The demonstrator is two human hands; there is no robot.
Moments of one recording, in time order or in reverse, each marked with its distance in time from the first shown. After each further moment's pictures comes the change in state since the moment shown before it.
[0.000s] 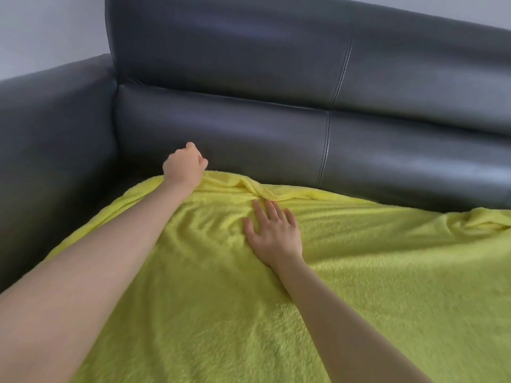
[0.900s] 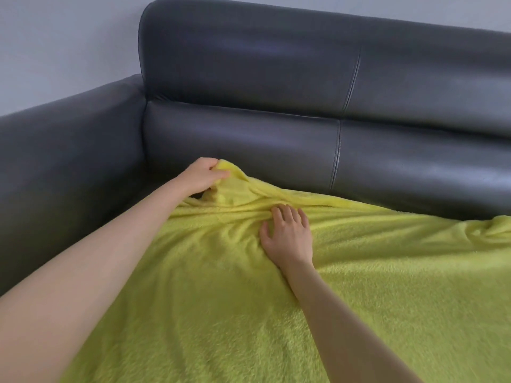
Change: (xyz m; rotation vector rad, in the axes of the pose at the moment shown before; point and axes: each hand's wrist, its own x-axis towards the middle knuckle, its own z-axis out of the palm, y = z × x) left_hand -0.018 -0.006 -0.045 -0.482 -0.418 0.013; right_hand -0.008 -0.006 -0.003 -0.014 0.290 -0.001
